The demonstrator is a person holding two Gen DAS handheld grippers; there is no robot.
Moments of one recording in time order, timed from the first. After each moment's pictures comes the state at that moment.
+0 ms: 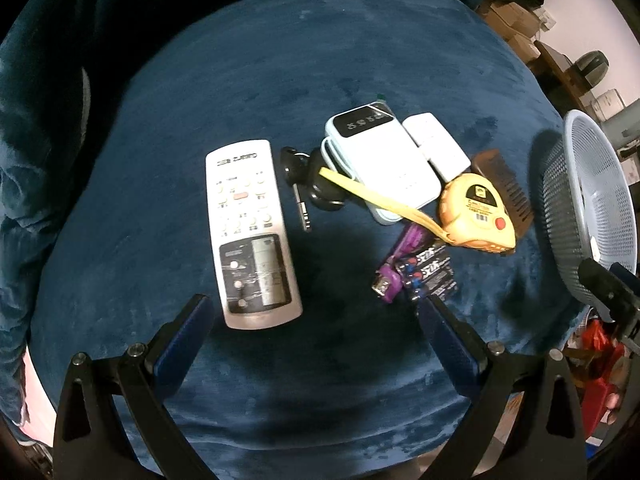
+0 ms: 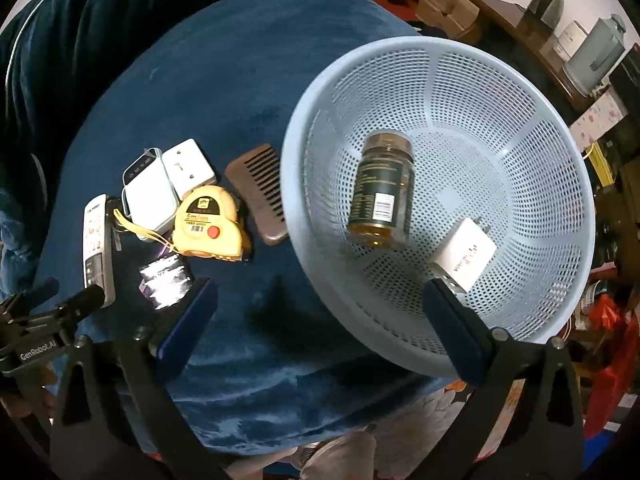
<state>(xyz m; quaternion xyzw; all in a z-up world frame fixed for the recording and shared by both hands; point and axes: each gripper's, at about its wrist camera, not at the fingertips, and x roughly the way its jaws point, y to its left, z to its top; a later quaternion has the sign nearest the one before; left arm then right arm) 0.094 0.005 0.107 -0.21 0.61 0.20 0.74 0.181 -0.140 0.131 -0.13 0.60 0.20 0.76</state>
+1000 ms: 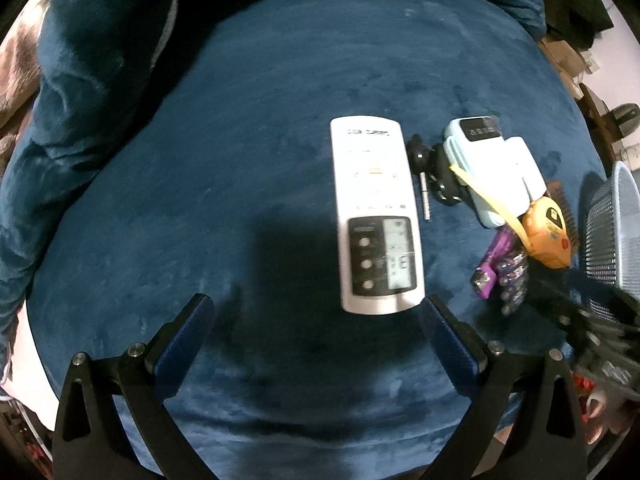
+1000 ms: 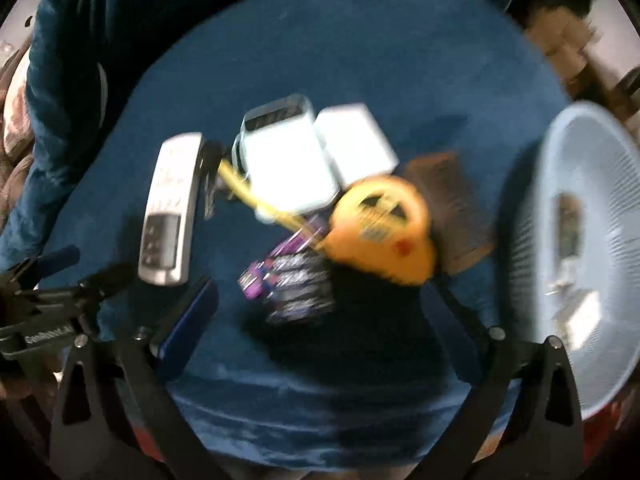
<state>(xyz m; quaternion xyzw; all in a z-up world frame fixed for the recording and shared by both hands) 0.033 0.068 0.086 -0.27 0.60 0.26 0.71 0.139 -0.033 0.082 -0.18 0.63 0.33 0.68</state>
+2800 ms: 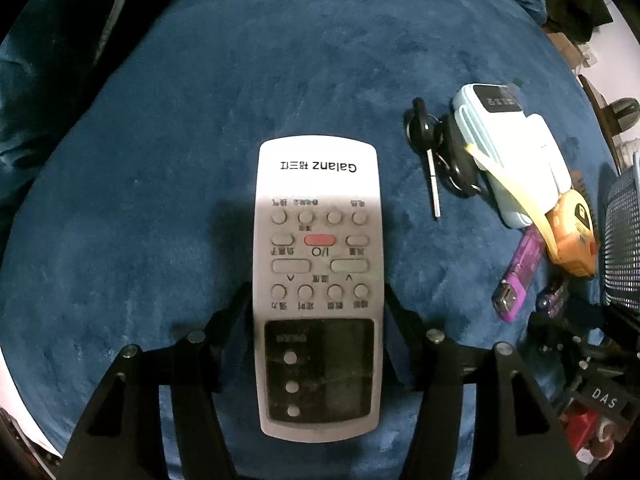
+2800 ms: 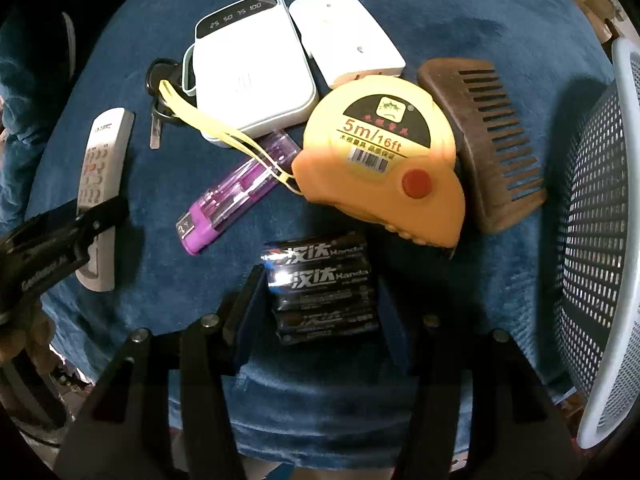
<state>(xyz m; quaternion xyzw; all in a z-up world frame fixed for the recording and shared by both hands) 0.066 0.082 0.018 -0.27 0.60 0.23 0.71 0.131 -0.035 0.033 -0.24 0.67 0.31 0.63</state>
